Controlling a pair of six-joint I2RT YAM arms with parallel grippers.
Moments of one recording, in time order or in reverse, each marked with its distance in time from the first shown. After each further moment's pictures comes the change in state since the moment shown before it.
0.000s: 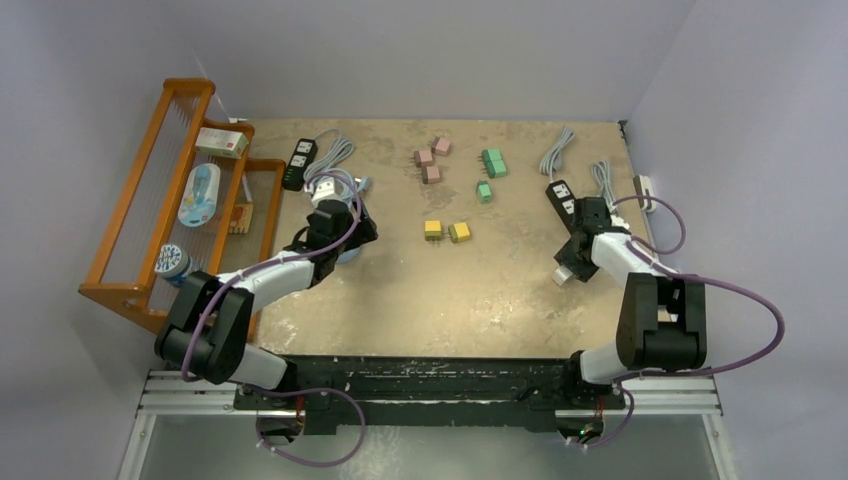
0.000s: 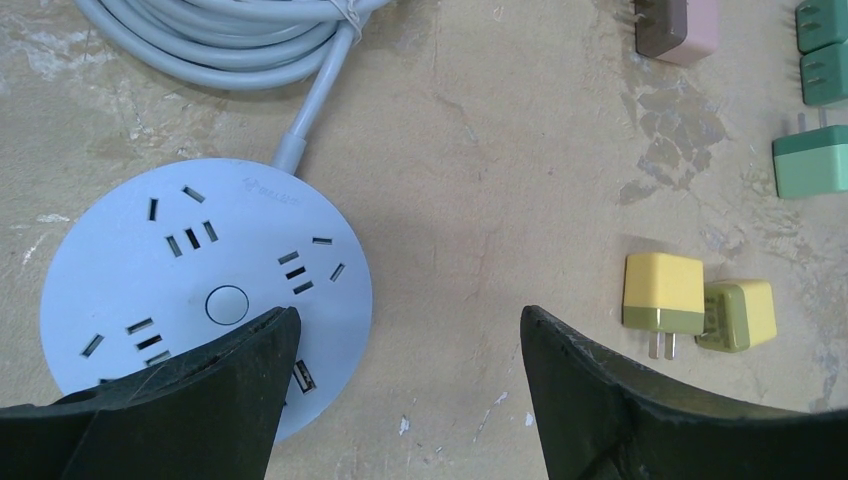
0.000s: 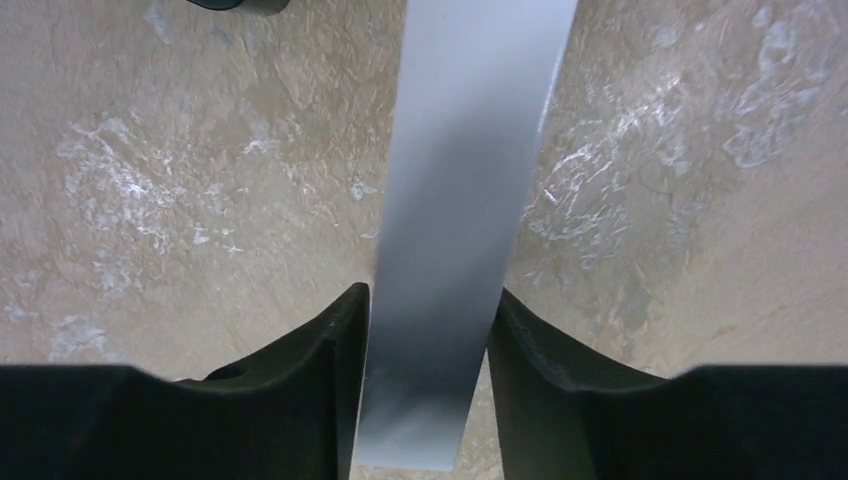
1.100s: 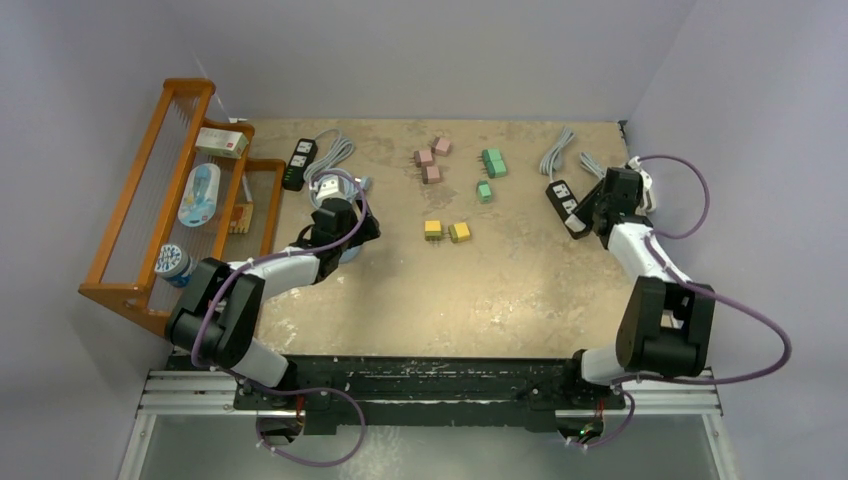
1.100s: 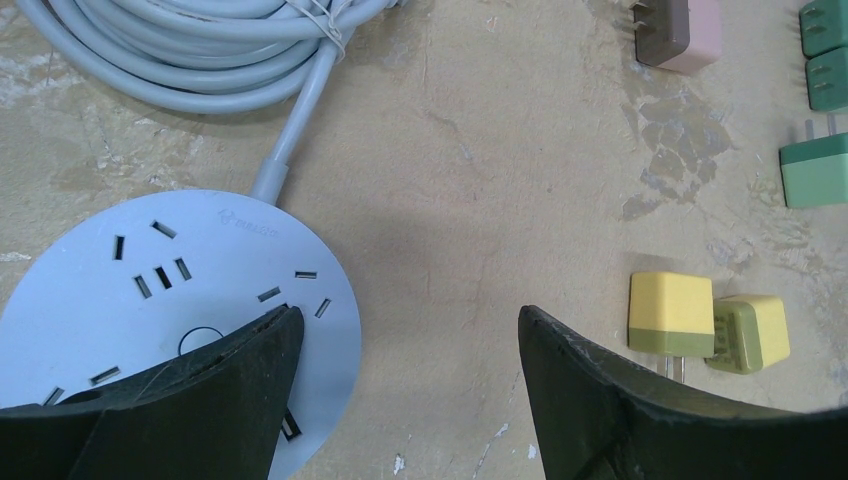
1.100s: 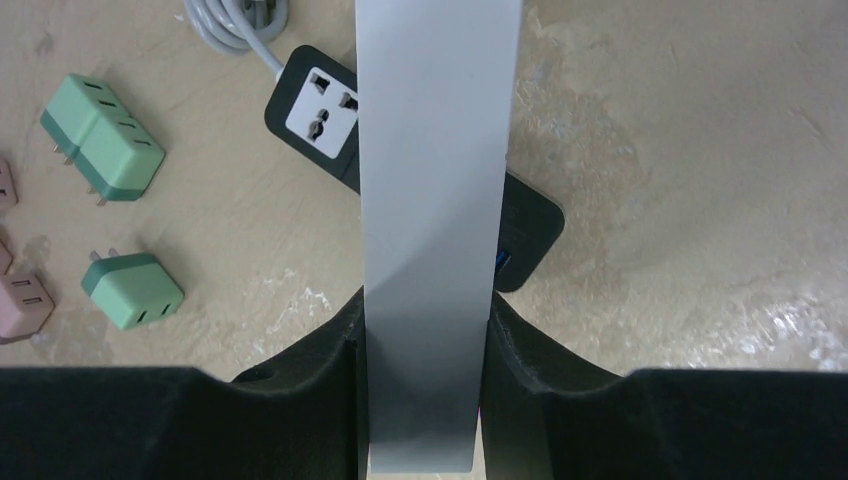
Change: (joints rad) left arm 0.002 0.086 0.015 0.078 0.012 0.011; right arm -0.111 -0.058 0.106 0.309 -0.169 -0.158
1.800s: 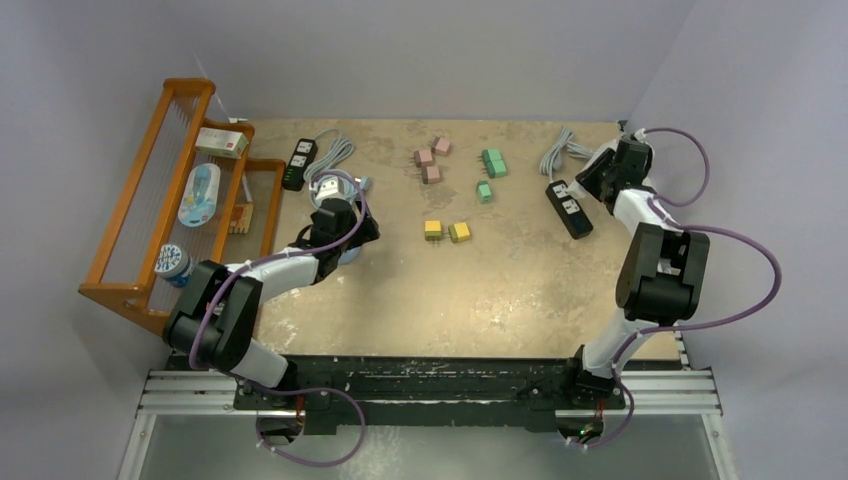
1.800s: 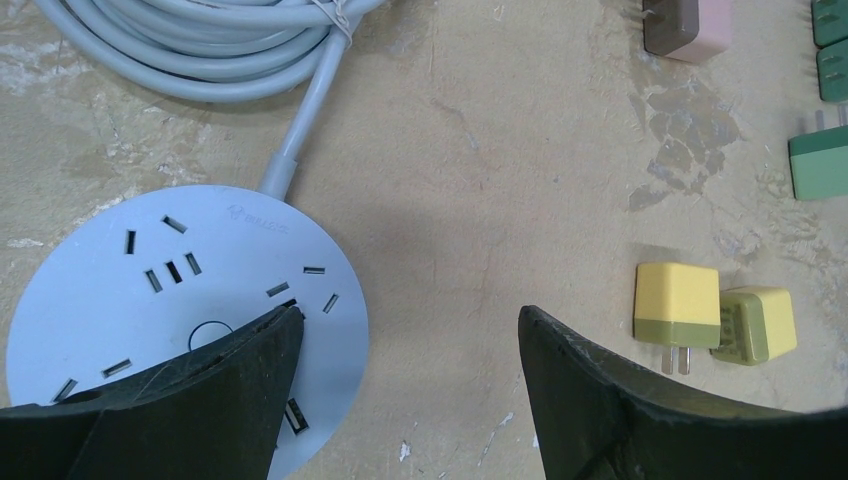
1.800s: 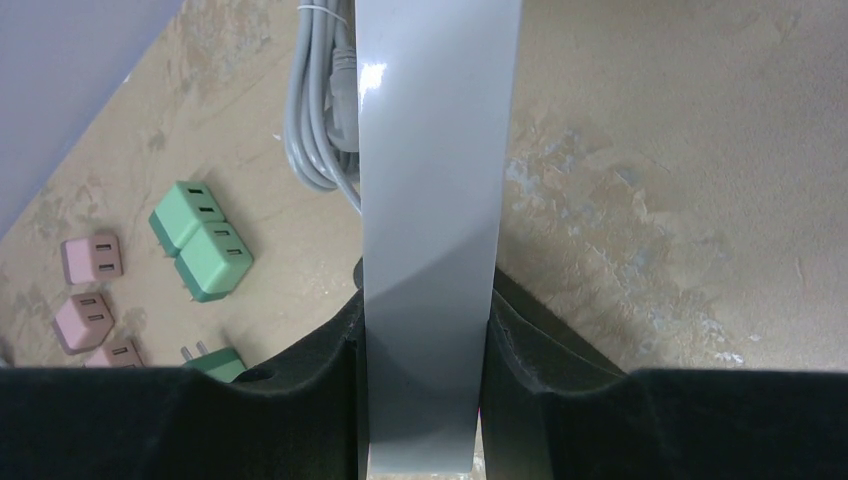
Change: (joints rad) left arm 0.000 -0.016 0.000 -0.032 -0.002 0.003; right arm -0.069 0.346 0.283 0.143 -0.182 0.000
